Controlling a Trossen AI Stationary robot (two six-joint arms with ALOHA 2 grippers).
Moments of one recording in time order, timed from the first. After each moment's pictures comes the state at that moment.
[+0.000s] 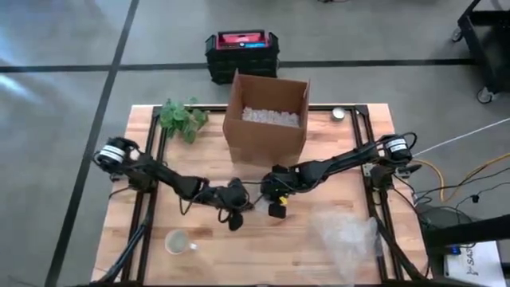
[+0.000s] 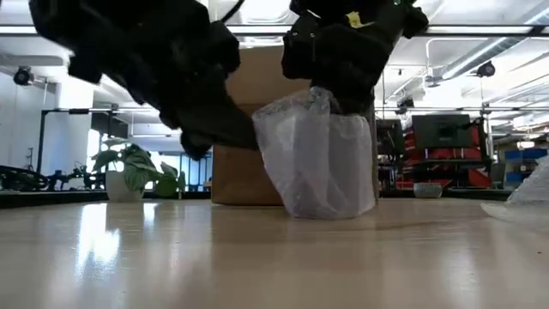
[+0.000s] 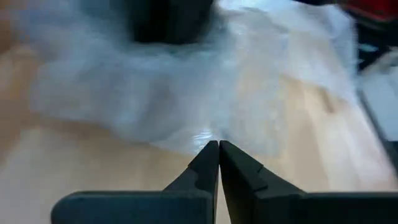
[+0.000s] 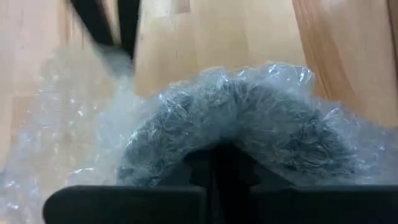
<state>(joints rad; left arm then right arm) -0.29 1.70 0.72 0.51 -0.11 -0.46 0.14 1.90 1.18 -0.37 -0.01 0.28</state>
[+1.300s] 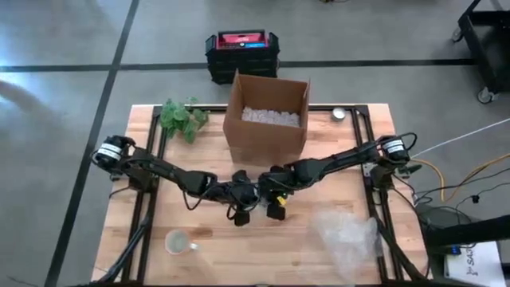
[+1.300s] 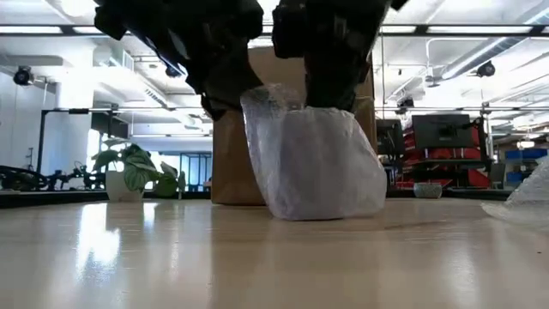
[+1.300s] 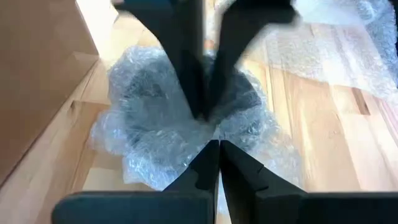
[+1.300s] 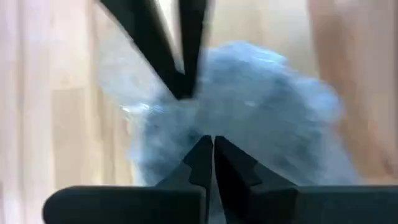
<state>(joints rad) -0.25 1.64 0.93 0.07 -0.21 -0.32 0.14 1.90 1.41 -0.69 -0.06 0.26</state>
